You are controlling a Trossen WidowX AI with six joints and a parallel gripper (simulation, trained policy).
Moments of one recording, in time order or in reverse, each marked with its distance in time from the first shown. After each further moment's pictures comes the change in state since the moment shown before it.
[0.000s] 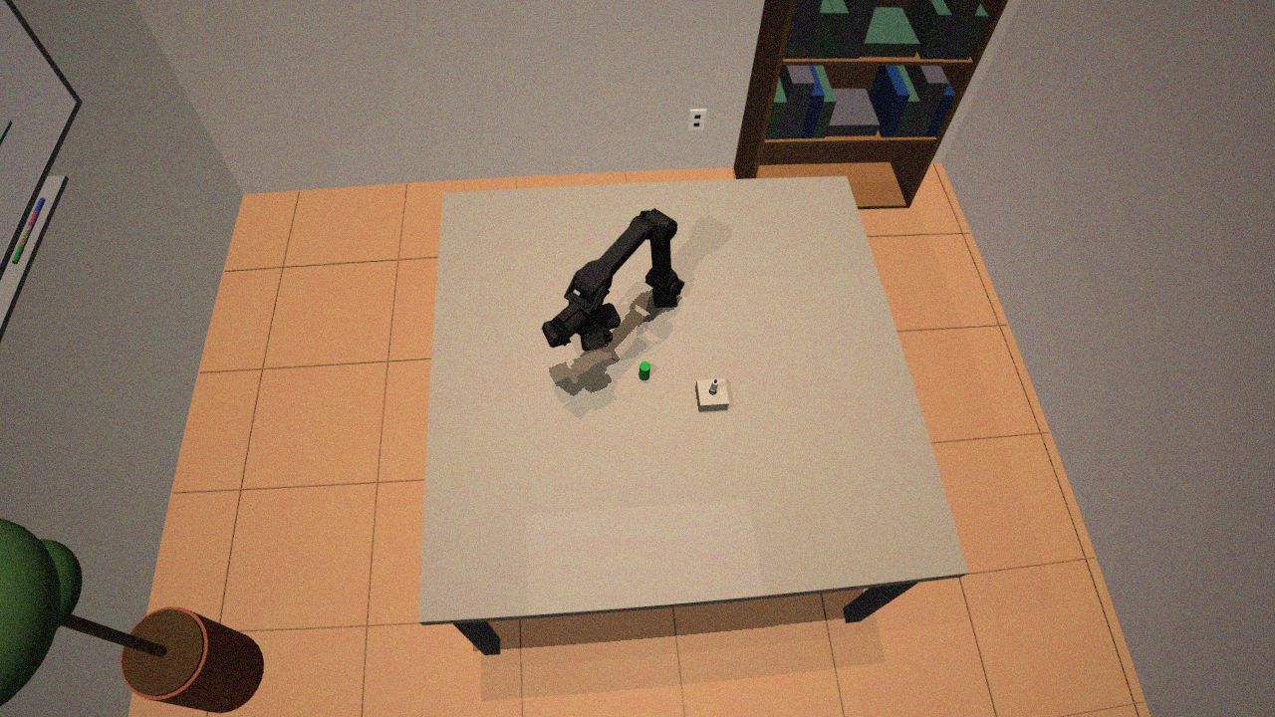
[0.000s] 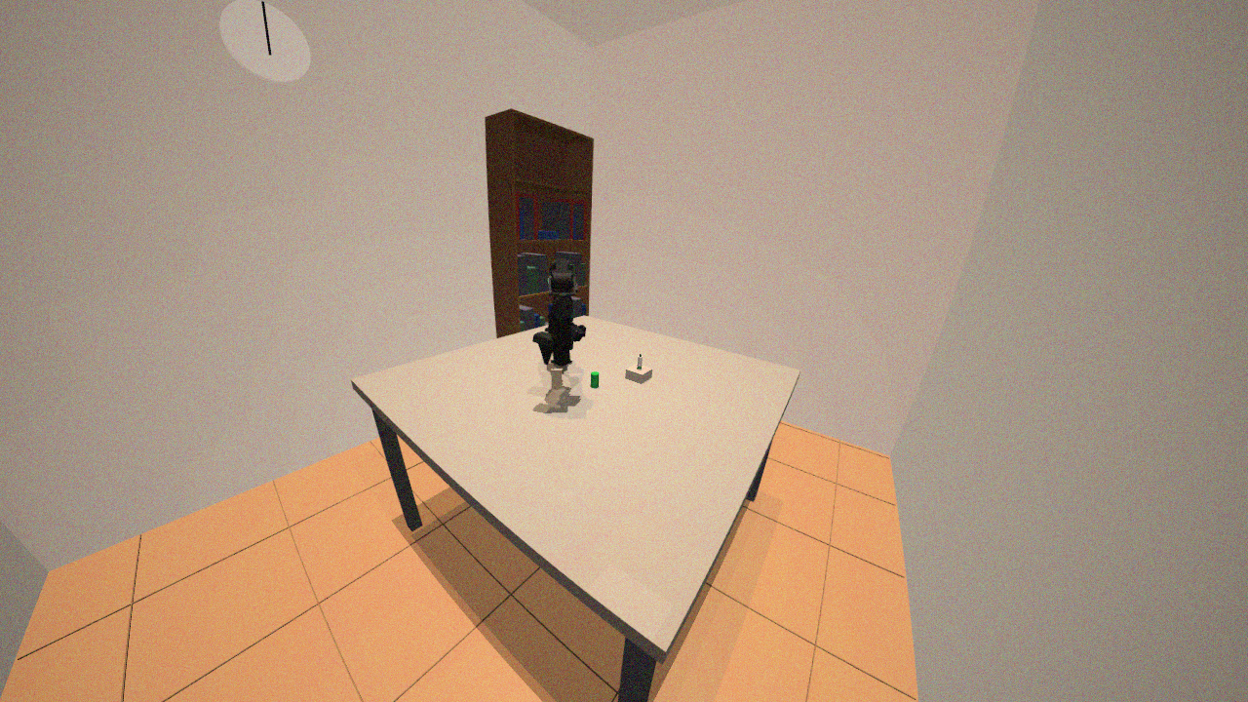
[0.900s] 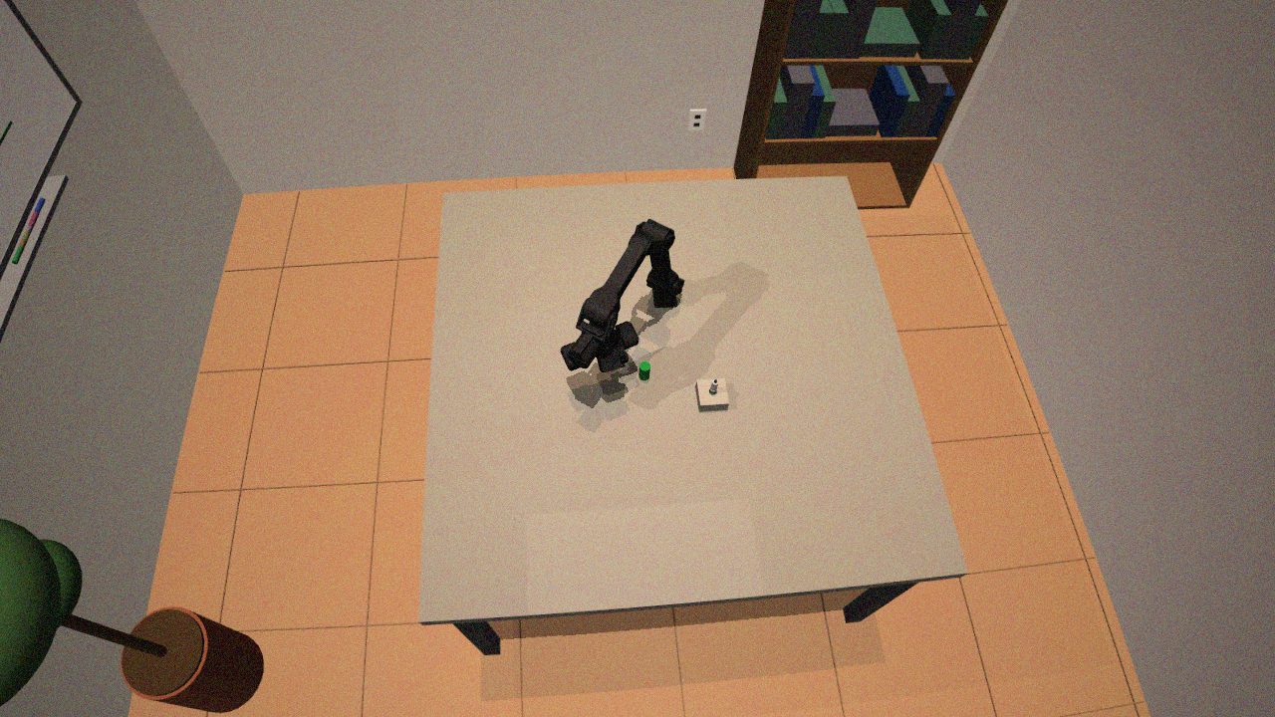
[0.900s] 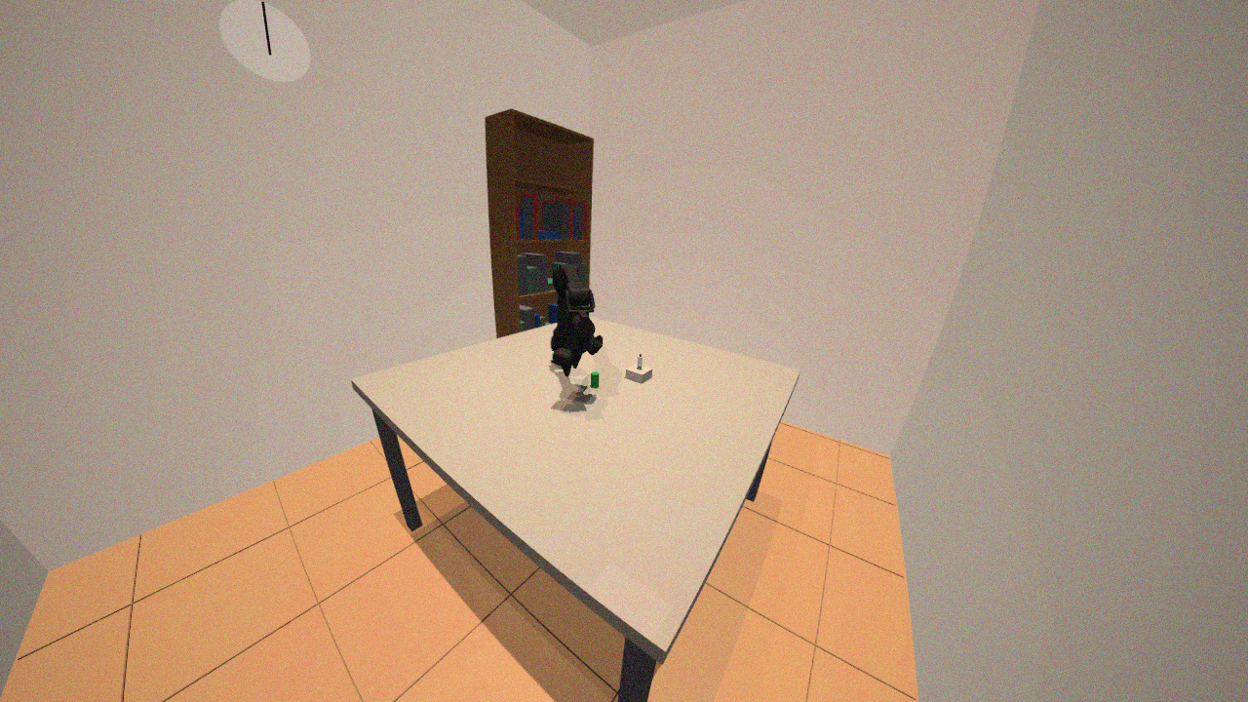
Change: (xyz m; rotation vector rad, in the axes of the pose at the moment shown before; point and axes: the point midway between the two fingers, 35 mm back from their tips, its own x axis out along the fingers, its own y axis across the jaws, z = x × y) arm 0.027 0.038 0.056 0.004 -0.030 0.171
